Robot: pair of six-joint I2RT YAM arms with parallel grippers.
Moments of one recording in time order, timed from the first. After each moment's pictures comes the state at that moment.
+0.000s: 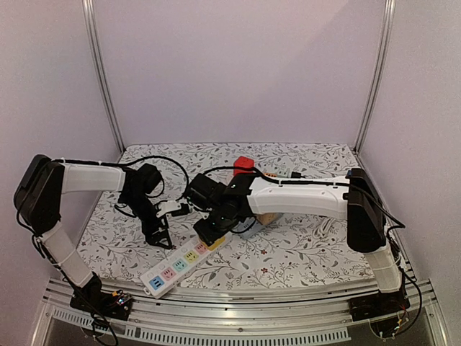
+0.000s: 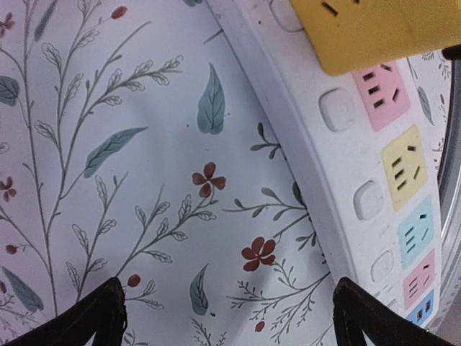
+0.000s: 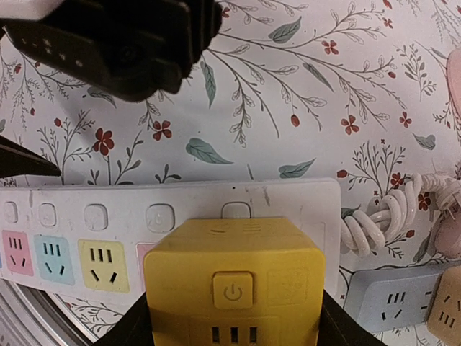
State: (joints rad) left arm -0.42 1.69 0.97 -0.77 0.37 0.74; right arm 1.17 2.27 1.93 -0.84 0.17 0.37
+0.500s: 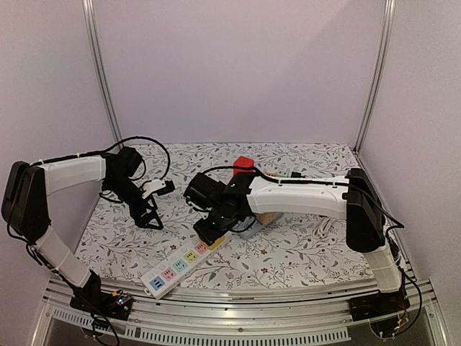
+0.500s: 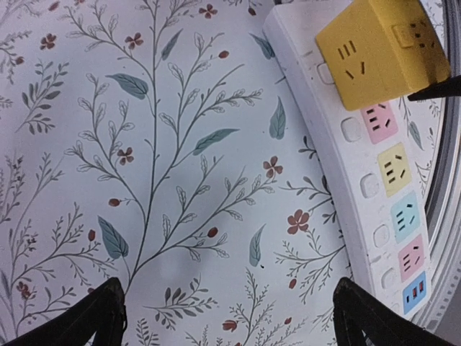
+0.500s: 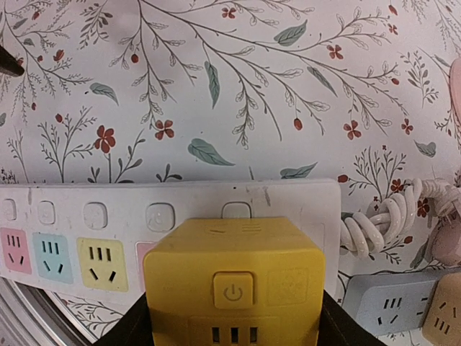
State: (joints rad) left arm -0.26 1.58 1.05 -0.85 0.43 0.78; right arm 1.17 2.28 1.94 -0.85 0.17 0.33
